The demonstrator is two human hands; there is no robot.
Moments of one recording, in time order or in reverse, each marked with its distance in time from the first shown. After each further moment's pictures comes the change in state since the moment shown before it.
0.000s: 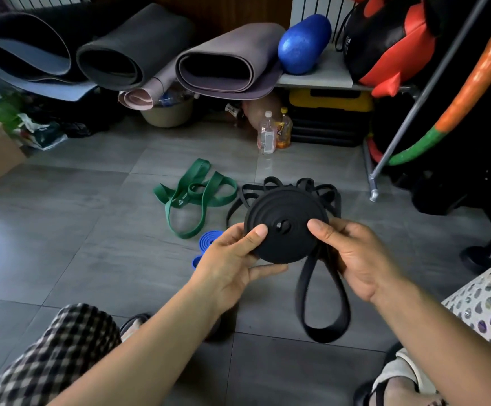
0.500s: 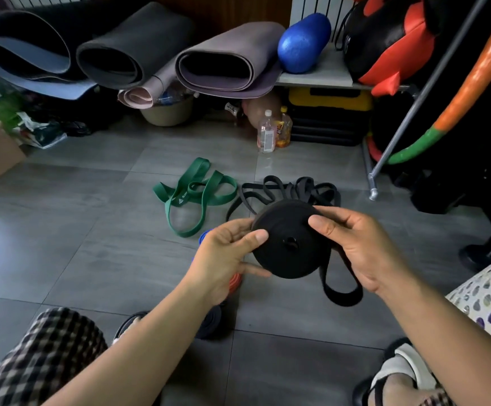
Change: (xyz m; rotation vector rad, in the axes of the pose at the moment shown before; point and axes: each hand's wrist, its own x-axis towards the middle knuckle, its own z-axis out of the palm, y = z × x) left_hand 0.000 0.004 -0.009 0.296 -0.004 0.157; right_hand 0.000 -0.007 -0.005 -0.274 0.007 -0.125
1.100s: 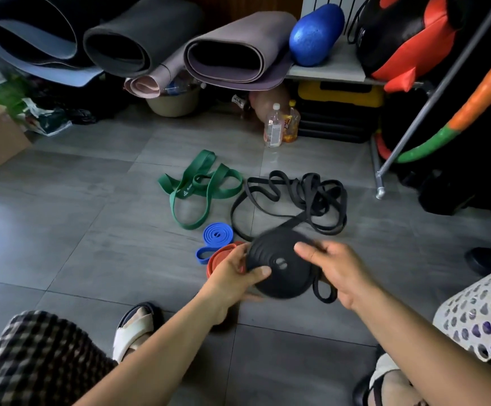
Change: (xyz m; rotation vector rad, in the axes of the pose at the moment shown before) left_hand 0.007 -0.060 -0.025 0.129 0.022 -0.228; right_hand 0.006 0.060 0.019 -0.044 0.053 0.288
